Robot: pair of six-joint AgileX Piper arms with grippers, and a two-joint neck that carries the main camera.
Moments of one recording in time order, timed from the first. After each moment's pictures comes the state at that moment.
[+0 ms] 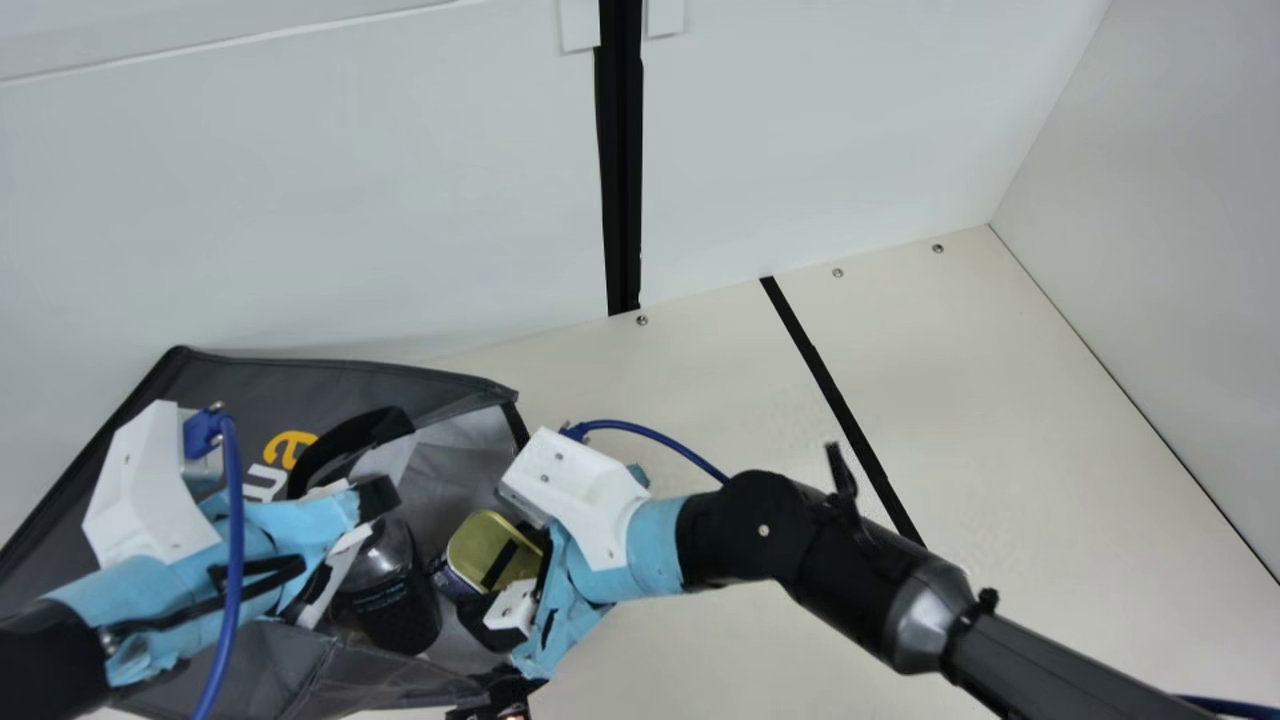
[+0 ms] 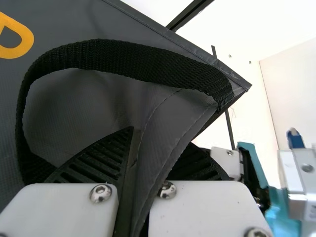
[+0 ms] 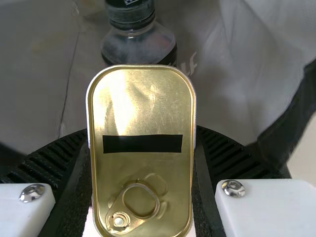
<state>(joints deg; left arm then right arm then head) -23.6 83.4 -70.5 -33.4 39.0 -7.1 25.4 87.9 -60.3 53.3 33.4 -54.6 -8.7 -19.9</state>
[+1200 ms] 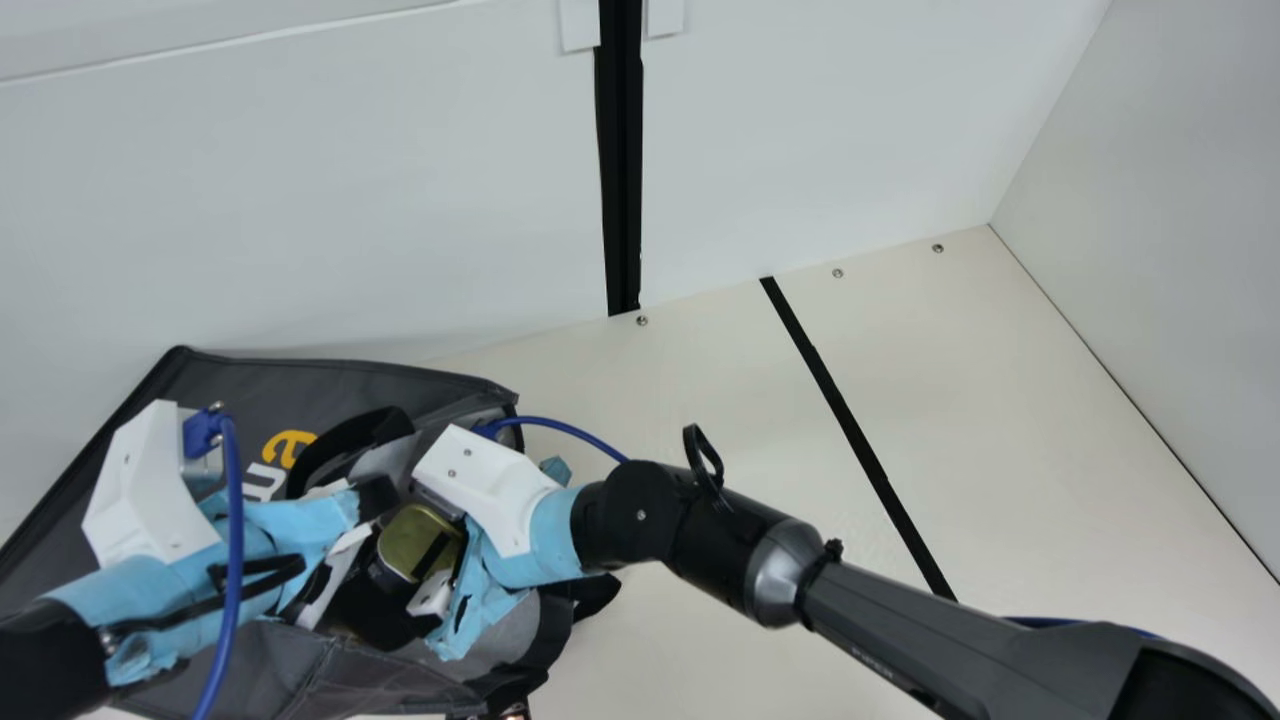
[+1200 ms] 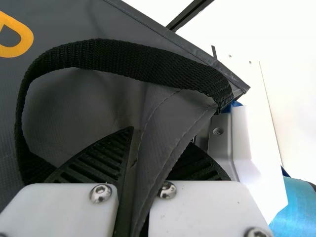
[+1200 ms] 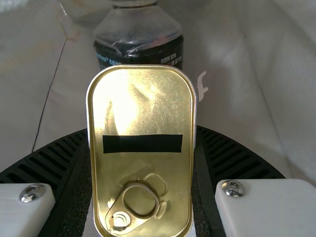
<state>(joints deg) -23.6 83.4 -70.5 -33.4 39.0 -7.1 31.3 99.8 -69.9 51.3 28.6 -51.5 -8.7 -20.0</state>
